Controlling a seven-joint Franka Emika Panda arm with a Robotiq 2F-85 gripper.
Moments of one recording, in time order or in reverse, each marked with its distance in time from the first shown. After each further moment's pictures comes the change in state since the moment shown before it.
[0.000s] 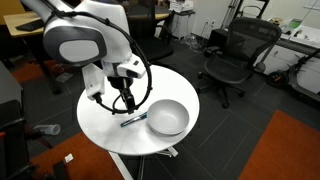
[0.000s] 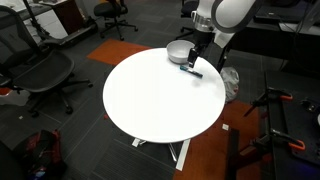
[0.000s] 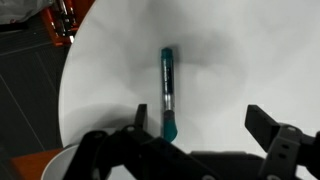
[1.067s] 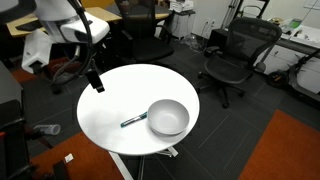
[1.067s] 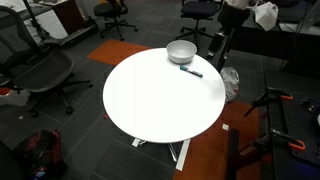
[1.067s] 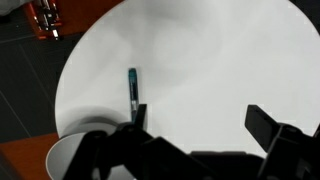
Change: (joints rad) arm 0.074 -0.438 0.004 -0.302 0.034 -0.049 0.005
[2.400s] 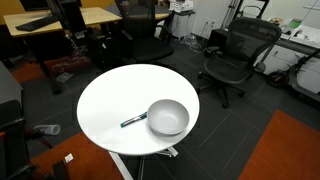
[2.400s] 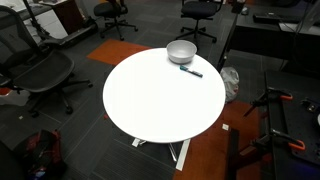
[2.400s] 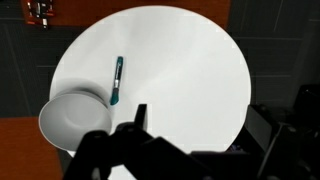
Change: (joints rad) arm 0.020 -0.246 -0.040 0.210 0.018 -0.539 -0.206
